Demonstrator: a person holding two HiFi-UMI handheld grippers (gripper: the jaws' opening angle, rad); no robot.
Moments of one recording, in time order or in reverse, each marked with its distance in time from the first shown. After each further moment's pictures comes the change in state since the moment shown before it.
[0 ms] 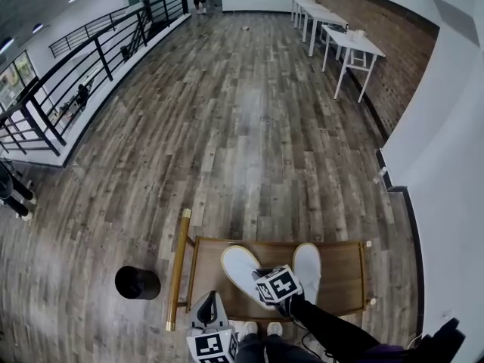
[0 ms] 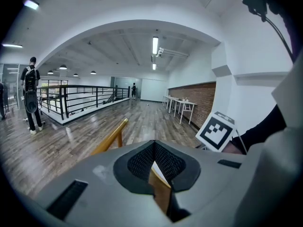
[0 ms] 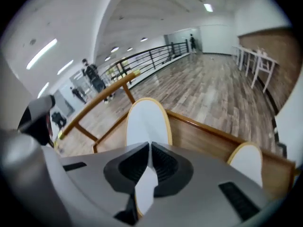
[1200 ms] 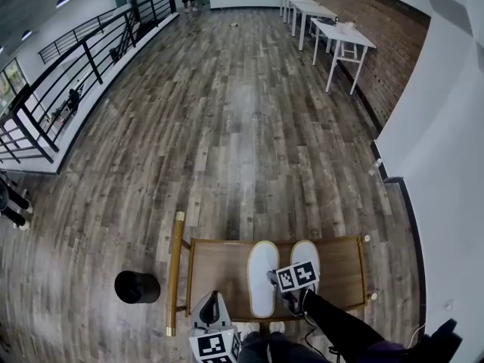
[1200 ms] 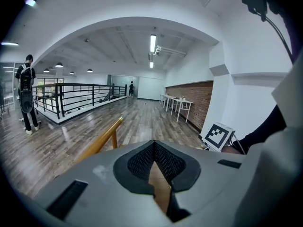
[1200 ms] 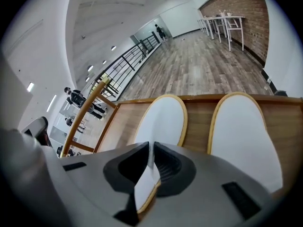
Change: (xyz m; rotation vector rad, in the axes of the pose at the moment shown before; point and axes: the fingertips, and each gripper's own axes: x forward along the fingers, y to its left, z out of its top) left arm 0.015 -0.008 -0.003 0.007 0.019 -0.041; right arm 0.003 -0.056 -0.045 0.367 0.026 0.048
